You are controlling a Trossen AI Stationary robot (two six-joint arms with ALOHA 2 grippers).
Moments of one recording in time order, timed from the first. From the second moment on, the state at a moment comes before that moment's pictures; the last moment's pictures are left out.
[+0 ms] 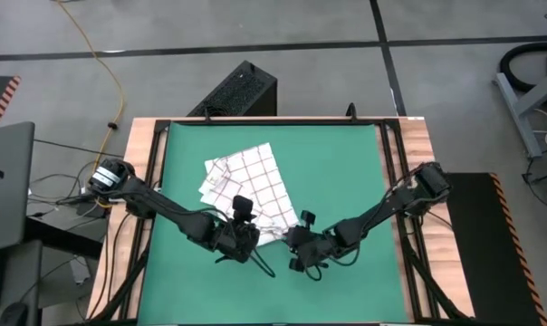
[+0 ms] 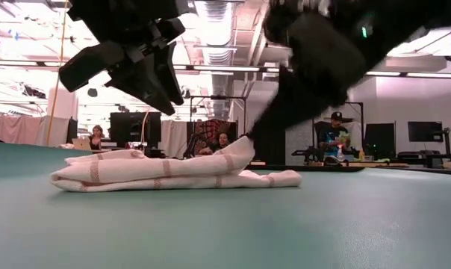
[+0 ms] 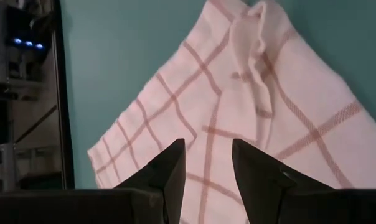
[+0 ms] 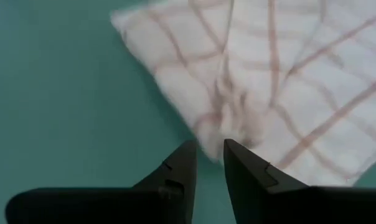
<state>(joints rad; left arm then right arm) -0.43 1.68 1.11 -0.50 -0.70 0.13 0.47 1.83 1.01 0.00 0.58 0.47</state>
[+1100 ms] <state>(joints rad) -0.43 1.69 1.11 -0.57 -0.69 0.06 0.49 1.90 1.04 -0.05 0.63 0.71</state>
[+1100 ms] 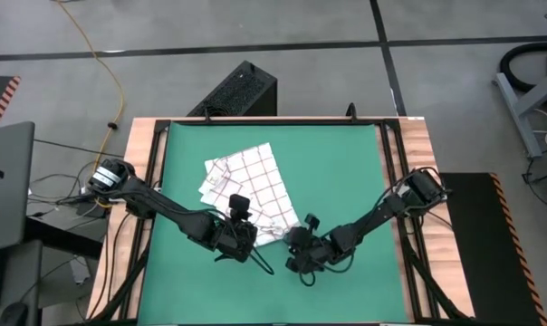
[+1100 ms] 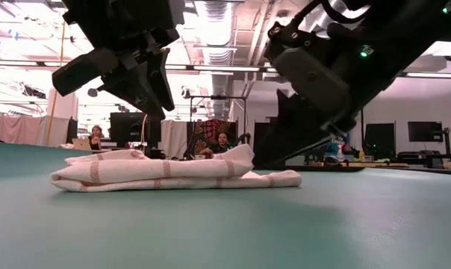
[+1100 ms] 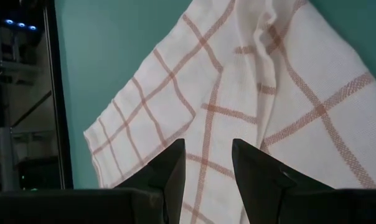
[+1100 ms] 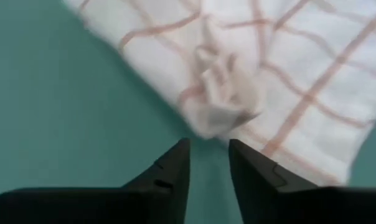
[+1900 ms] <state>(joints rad) -0.43 1.69 1.11 -0.58 -0.69 0.03 0.43 1.90 1.04 -0.03 0.65 0.73</state>
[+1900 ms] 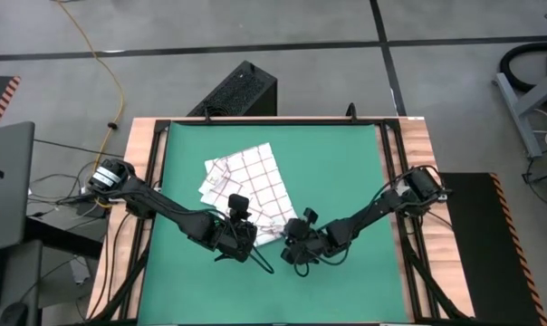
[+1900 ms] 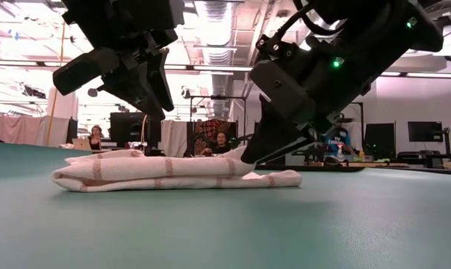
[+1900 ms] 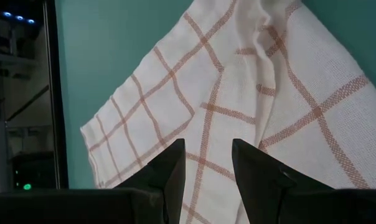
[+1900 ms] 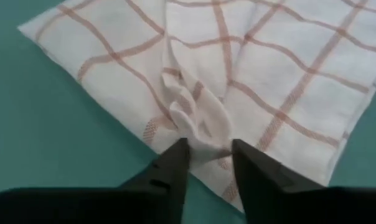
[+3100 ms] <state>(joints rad) -0.70 1.72 0.85 -0.01 -0.72 -0.41 0.34 1.86 1.04 0.16 0.77 0.41</state>
